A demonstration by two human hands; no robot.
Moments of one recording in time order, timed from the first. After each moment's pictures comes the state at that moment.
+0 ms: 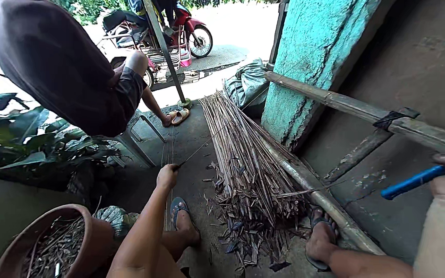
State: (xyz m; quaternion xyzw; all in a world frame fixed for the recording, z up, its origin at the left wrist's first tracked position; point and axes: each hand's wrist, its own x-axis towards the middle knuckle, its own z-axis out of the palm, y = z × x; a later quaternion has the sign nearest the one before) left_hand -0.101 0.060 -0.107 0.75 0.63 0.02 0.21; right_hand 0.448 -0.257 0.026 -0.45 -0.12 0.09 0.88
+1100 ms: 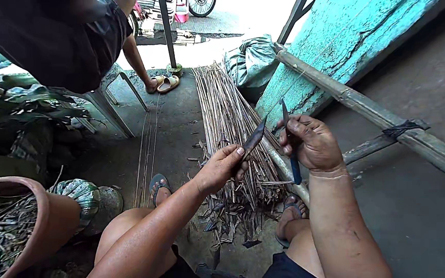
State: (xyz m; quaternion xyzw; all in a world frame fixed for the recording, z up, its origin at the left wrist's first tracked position) left_hand 0.036 -0.050 -0.031 0.50 0.16 0.26 0.81; right_hand 0.265 -0.107 0.035 -0.45 -0.47 0.45 0.61
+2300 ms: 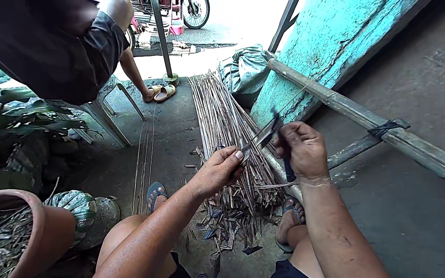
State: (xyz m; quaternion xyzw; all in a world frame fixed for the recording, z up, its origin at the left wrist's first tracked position) left_hand 0.035 -0.053 -0.008 0.56 0.12 0.25 0.78; right_hand 0.265 -0.118 0.019 -0.51 -0.49 0.27 0.65
